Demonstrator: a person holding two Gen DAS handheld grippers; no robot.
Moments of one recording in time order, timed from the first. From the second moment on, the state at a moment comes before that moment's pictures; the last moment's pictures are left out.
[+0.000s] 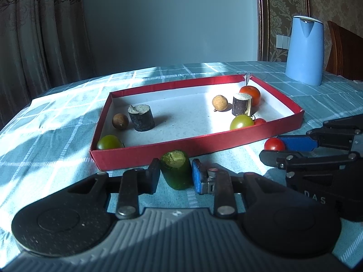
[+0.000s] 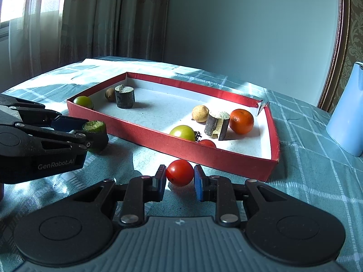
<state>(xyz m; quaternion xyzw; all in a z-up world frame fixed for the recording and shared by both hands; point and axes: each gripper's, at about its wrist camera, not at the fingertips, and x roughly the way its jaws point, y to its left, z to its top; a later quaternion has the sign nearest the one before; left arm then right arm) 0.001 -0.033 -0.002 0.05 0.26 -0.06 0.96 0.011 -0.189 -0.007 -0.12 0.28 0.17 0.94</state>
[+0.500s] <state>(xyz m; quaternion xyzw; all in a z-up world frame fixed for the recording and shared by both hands) 0.025 -0.023 0.028 0.03 0.24 -0.06 0.97 0.041 -0.177 0.022 -0.10 0.24 0.17 0.95</state>
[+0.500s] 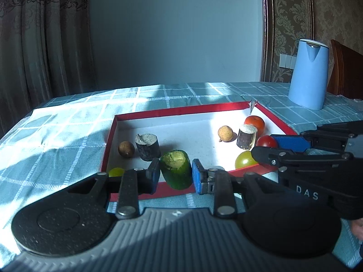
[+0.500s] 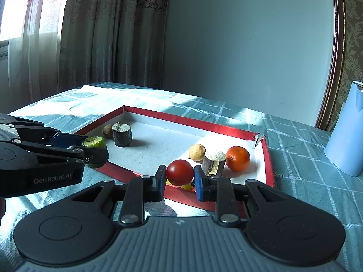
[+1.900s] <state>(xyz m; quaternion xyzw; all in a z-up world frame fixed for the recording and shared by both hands) 0.103 -0.009 0.004 -0.01 0.30 0.02 0.95 0.121 -0.160 -0.007 -0.07 0.30 0.15 0.94</state>
